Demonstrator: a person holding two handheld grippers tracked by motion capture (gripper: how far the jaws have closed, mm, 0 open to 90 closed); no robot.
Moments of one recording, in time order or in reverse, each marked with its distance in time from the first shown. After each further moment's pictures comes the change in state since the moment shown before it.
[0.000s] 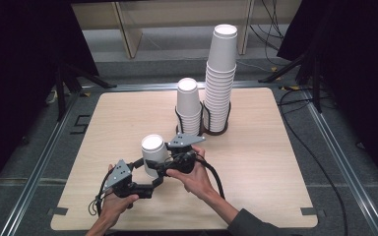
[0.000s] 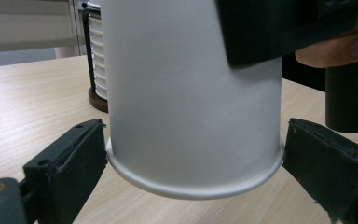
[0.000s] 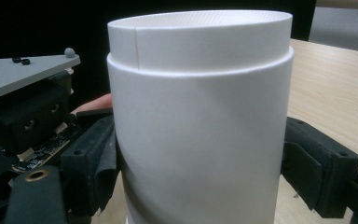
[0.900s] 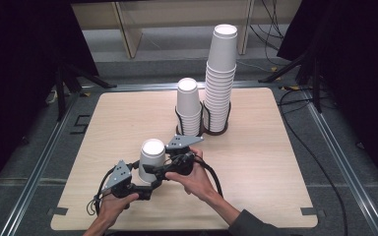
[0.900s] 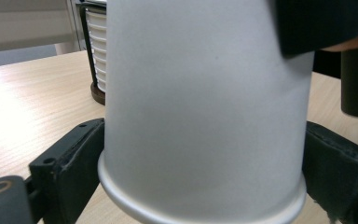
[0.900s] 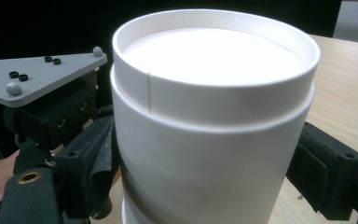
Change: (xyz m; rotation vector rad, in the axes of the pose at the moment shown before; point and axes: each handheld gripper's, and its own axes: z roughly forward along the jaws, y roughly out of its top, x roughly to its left) left arm -0.001 0.003 -0.006 0.072 0.014 0.081; right arm 0.006 0.003 -0.002 0.035 0.088 0.007
